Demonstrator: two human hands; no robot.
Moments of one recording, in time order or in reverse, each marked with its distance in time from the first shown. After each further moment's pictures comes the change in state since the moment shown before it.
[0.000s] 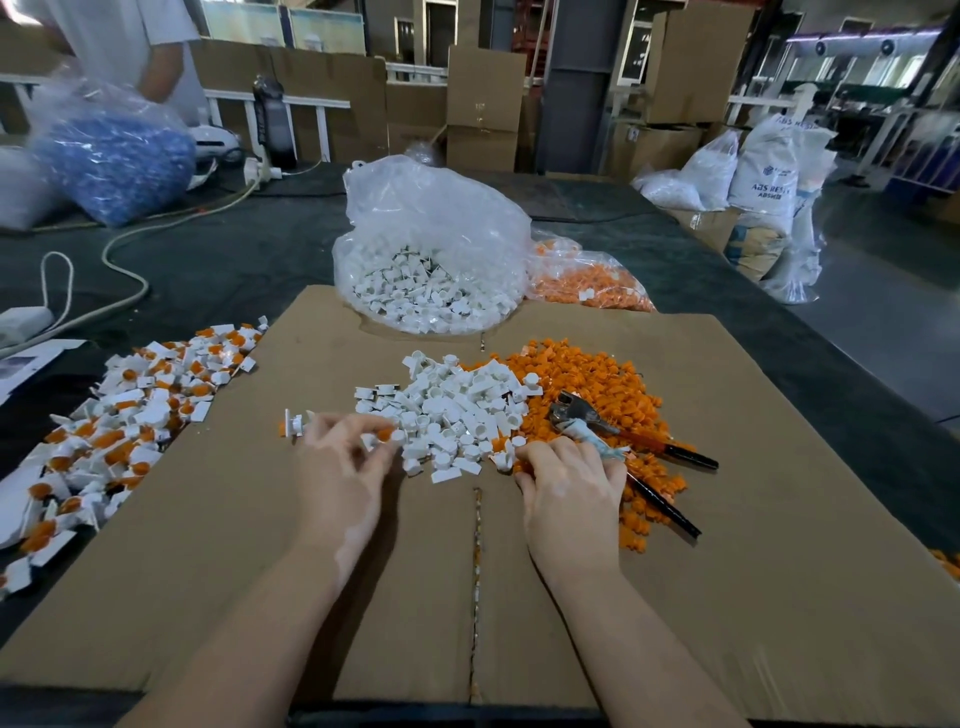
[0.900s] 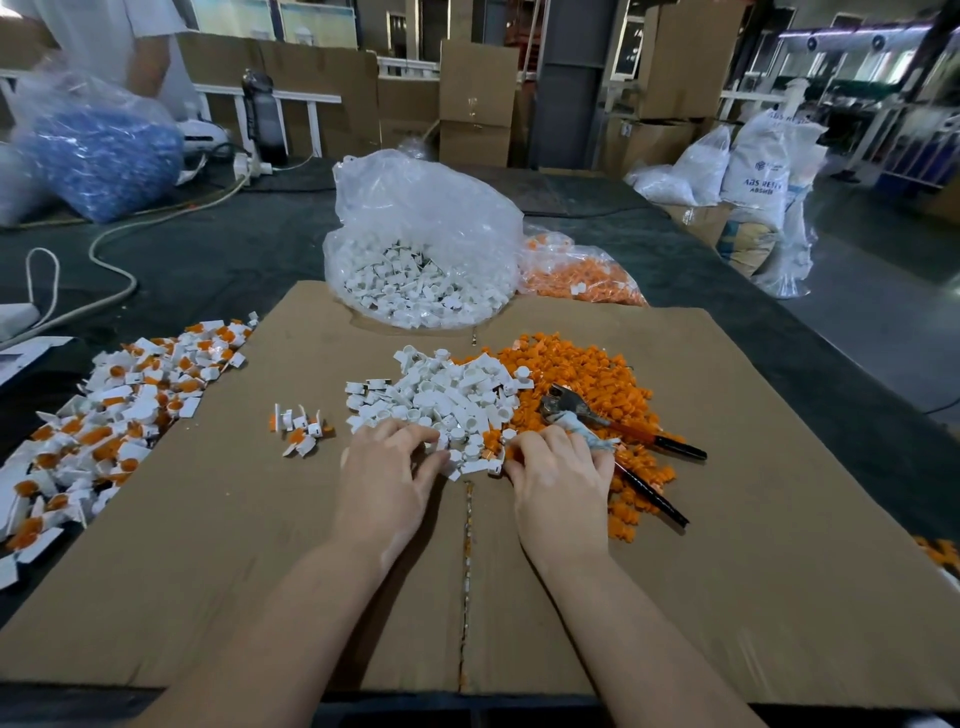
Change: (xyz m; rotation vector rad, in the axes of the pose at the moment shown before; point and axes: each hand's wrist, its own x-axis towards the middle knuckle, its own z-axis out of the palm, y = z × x) left_hand -0.009 -0.003 0.029 0.432 -0.211 0.191; right_hand 0.001 0.001 0.004 0.007 -0.035 0.013
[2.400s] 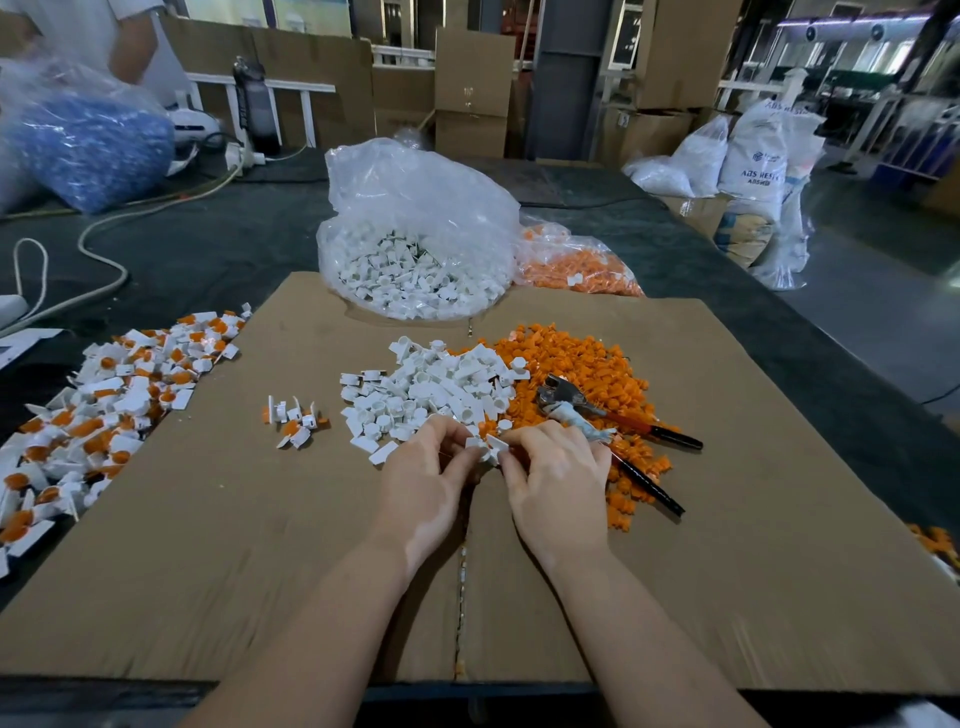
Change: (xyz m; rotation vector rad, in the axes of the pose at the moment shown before) left_hand -0.008 0.023 0.018 -0.484 -0.113 -0.123; right_hand -0.002 0.003 -0.004 0.184 -0.039 0.022
